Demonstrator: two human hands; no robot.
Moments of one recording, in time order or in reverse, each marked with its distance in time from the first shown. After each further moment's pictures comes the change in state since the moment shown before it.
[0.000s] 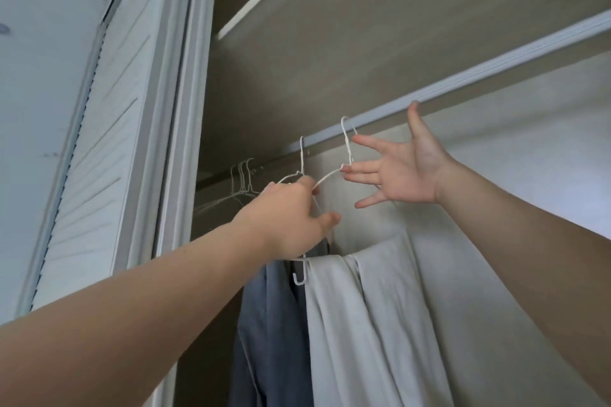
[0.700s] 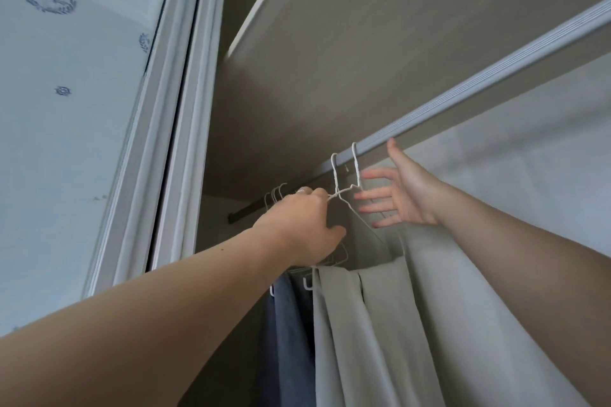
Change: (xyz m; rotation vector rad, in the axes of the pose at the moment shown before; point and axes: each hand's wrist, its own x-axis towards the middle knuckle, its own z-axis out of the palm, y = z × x) left_hand 0.077 -0.044 0.016 0.280 0.027 -0.099; right_hand 0.116 0.039 -0.020 -0.302 0.224 -0.081
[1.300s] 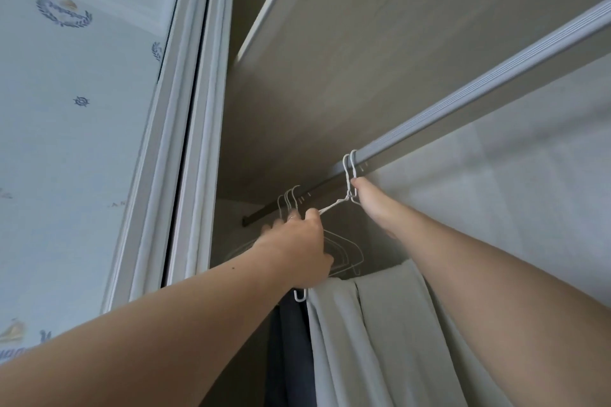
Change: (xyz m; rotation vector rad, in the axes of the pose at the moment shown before) left_hand -0.009 -0.021 0.014 0.190 -0.154 -0.149; right_hand 0.047 0.022 0.075 -0.255 0.220 -0.075
